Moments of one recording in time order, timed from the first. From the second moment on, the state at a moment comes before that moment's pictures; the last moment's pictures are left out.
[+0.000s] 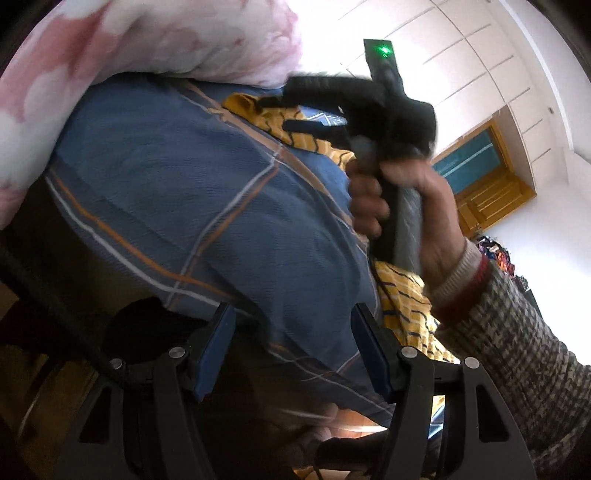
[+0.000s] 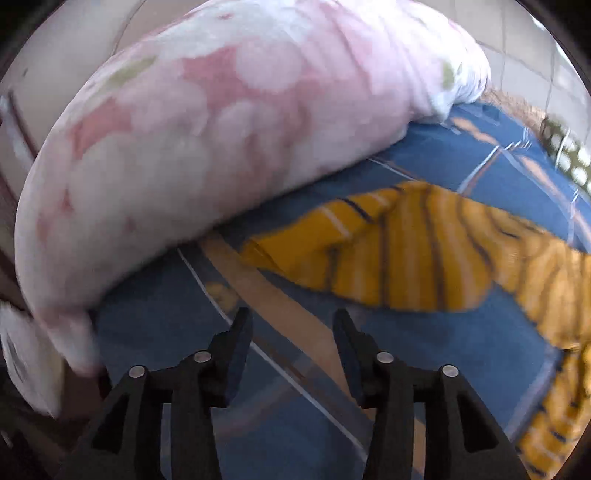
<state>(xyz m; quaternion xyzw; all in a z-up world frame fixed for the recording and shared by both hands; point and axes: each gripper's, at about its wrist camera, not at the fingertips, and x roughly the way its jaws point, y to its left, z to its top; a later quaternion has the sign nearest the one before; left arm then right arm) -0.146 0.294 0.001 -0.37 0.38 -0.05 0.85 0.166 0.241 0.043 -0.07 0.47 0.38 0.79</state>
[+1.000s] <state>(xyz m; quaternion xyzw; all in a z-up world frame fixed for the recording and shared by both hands) -0.090 0.193 0.042 -0.24 0.42 -0.08 0.87 0.255 -0.324 0.082 -0.07 0.54 -0.13 0.83</state>
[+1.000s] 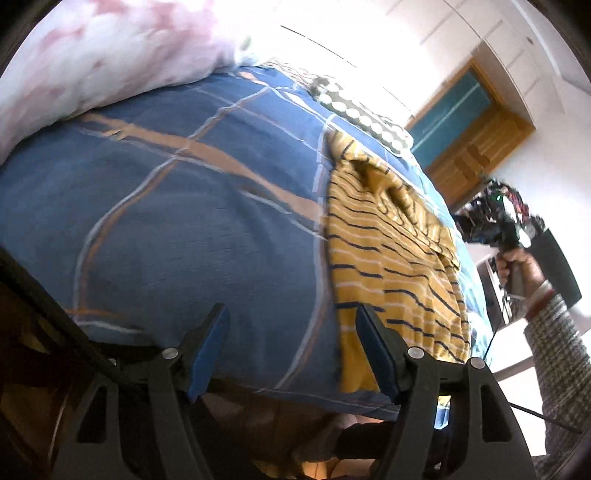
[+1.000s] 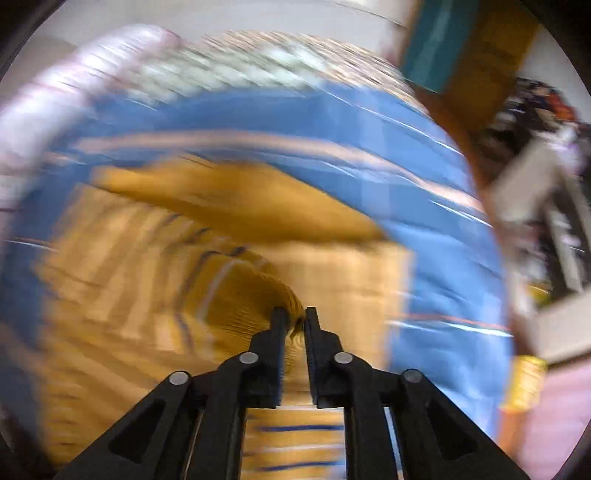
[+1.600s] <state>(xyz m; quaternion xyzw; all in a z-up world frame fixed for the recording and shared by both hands) 0.020 0.109 0.015 -0.16 0.50 -0.14 0.84 0.028 -0.360 0.002 0.21 0.49 0.07 0.84</state>
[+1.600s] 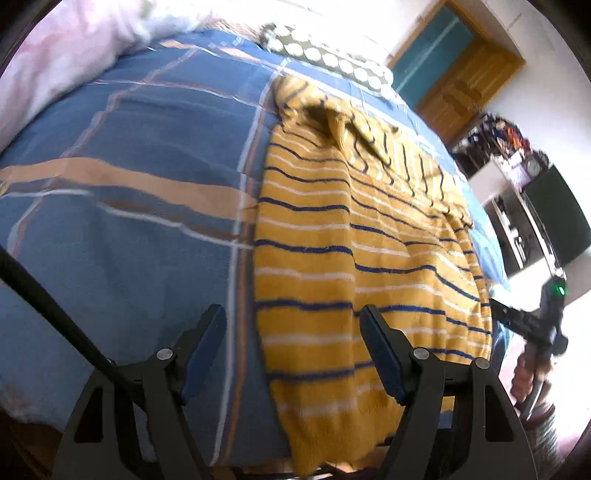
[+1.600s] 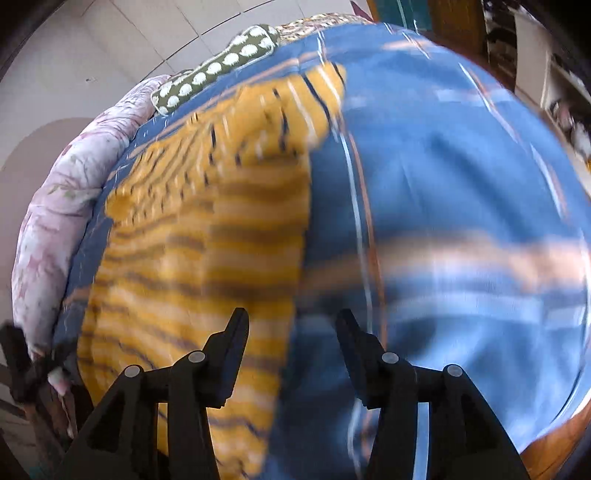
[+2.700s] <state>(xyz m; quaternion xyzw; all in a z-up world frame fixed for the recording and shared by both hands) -0.054 0.084 0.037 -0.19 0.48 -0.15 0.84 -0.058 -0.291 -0.014 0.31 0.47 0.18 0.81</state>
